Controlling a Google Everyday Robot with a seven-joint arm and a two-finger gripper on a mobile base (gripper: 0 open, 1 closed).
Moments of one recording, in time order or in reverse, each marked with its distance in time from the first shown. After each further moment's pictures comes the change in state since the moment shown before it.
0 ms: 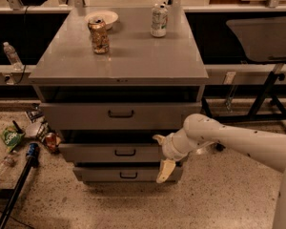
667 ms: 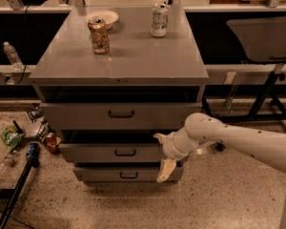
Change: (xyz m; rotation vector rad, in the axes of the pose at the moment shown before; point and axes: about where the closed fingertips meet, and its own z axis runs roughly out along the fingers) arm -0.008 0.001 -0.013 0.022 0.005 -0.002
